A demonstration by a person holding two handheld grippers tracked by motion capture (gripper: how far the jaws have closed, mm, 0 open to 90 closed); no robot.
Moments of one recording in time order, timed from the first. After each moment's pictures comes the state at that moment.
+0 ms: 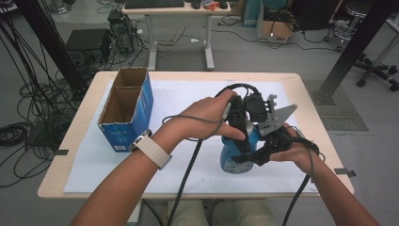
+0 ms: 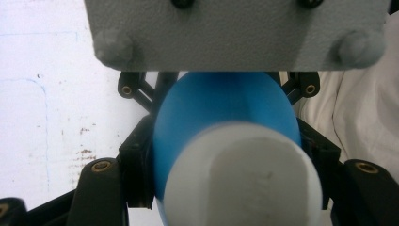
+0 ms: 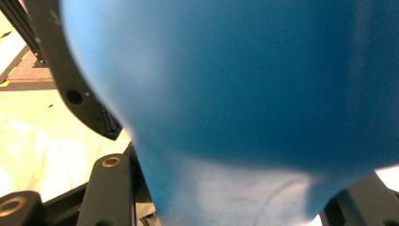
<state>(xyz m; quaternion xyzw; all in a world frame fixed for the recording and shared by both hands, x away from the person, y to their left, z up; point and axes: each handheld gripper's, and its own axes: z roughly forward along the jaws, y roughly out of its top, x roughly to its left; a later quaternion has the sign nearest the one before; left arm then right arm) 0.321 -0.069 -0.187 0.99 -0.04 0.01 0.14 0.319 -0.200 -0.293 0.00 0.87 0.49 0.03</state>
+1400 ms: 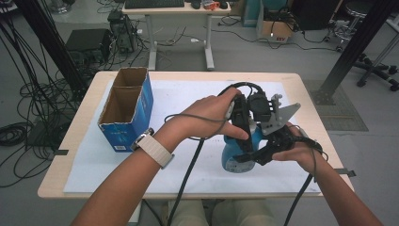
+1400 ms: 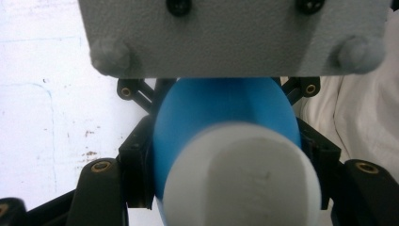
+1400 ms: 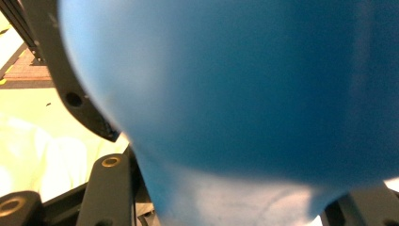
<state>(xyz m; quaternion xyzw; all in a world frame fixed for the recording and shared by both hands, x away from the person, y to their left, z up) 0.317 -0.075 -0.181 0.99 -0.05 0.02 0.13 0.316 -0.204 -0.287 0.00 0.87 0.48 0.03</state>
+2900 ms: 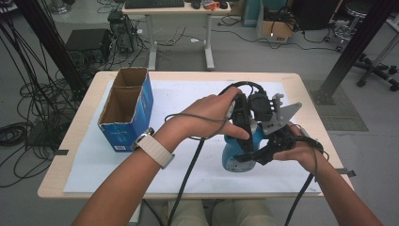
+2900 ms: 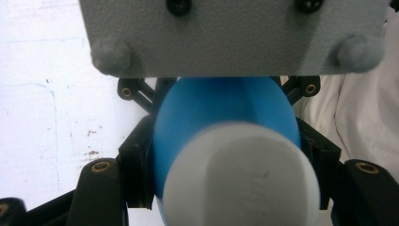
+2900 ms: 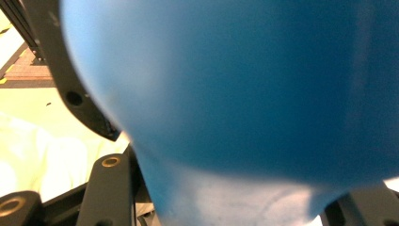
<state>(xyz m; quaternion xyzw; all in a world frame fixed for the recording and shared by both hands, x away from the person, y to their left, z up) 0.316 -0.075 -0.178 0.99 -0.05 0.02 0.13 0.317 -0.204 -0.284 -0.01 0.87 0.49 0.04</state>
